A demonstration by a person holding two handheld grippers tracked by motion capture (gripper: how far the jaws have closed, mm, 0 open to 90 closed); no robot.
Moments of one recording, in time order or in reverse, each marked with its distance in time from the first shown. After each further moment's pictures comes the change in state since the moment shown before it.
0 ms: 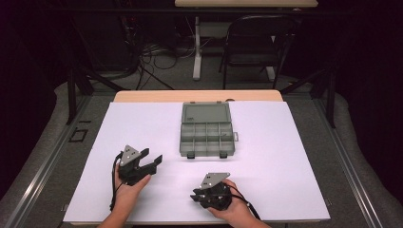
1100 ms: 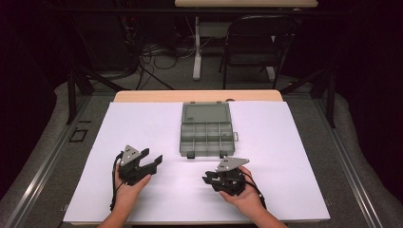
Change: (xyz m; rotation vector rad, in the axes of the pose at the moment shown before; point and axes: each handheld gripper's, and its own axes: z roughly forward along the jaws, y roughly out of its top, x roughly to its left) left arm 0.001 0.000 0.001 0.003 0.002 0.002; right arm -0.037 0.010 -0.038 -0.102 -0.107 0.089
